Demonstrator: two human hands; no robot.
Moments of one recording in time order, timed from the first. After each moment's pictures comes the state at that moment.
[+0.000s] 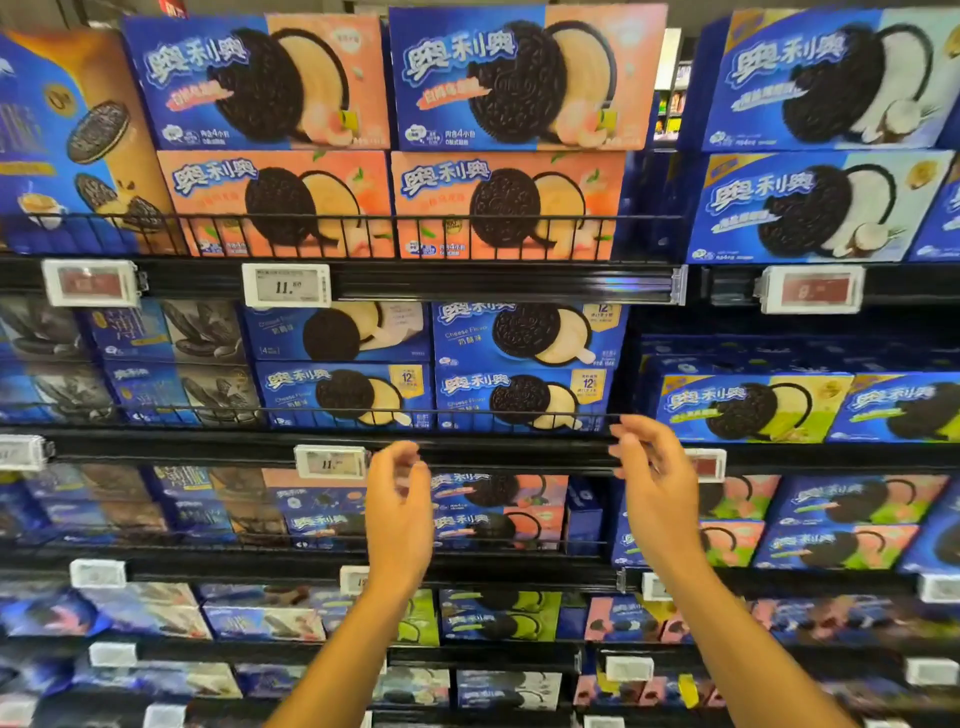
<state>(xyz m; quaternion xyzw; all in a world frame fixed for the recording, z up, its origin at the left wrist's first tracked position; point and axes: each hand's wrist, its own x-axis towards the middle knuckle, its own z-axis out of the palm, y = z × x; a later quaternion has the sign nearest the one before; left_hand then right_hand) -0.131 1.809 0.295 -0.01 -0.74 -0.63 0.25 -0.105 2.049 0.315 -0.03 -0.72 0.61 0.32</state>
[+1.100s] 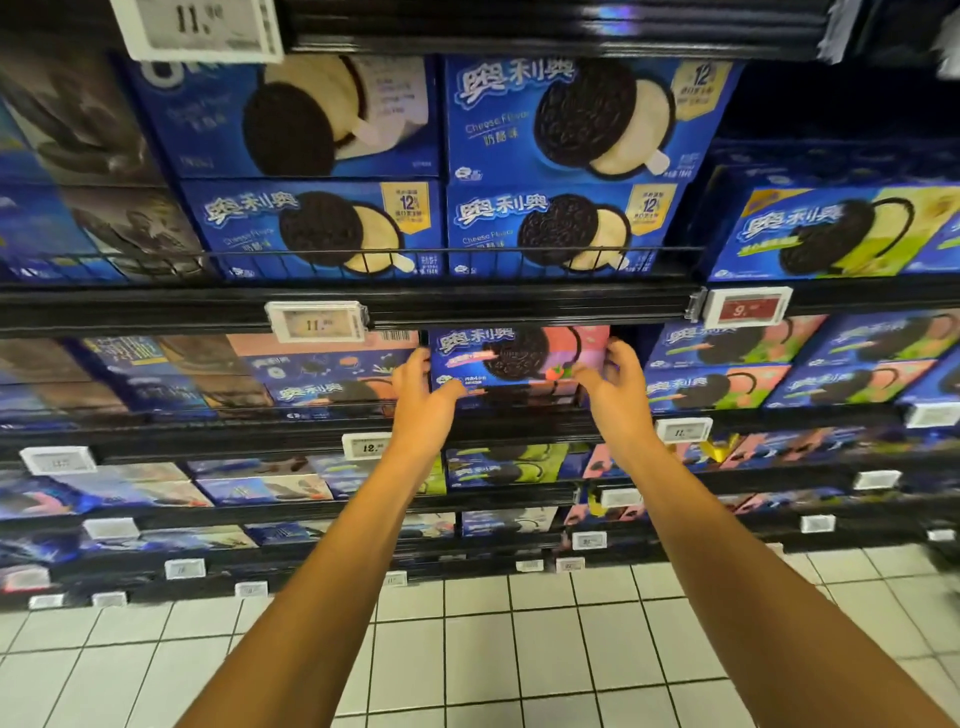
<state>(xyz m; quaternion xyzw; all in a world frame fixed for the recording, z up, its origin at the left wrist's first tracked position) -0.171 1.791 0.224 0.04 -0.75 -0.66 -0.03 -0.150 2.006 0.202 -0.15 -0.73 0.64 0.16</state>
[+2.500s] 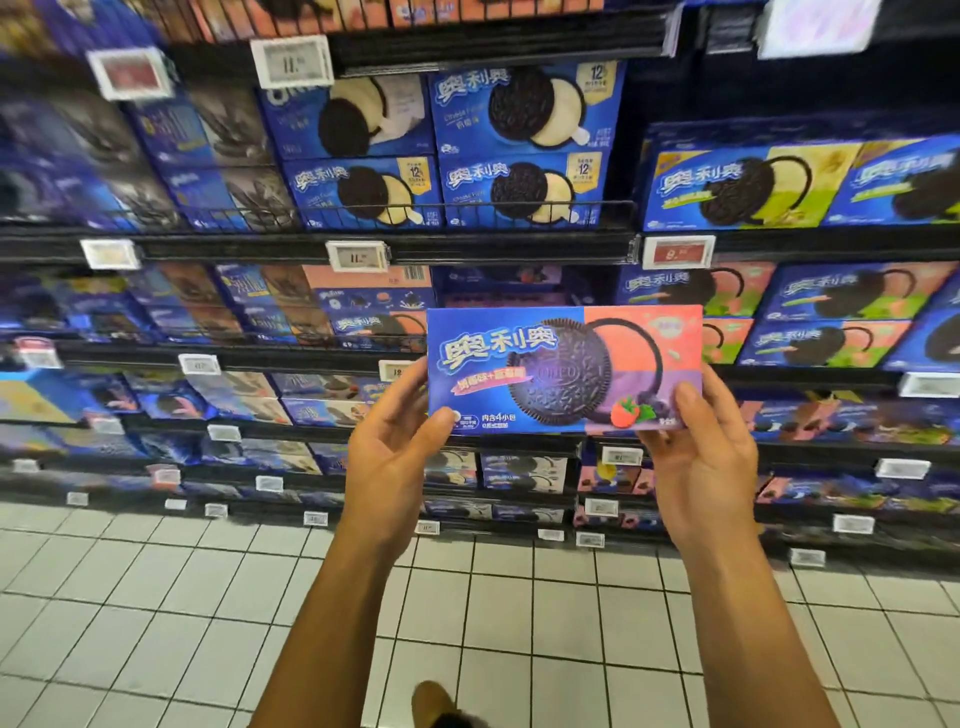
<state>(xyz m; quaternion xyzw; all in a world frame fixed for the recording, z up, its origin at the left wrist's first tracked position) 0.108 1.812 0.271 -0.10 -0.57 -0.81 0.10 0.106 2.052 0.255 -0.04 -0.43 0.88 0.20</state>
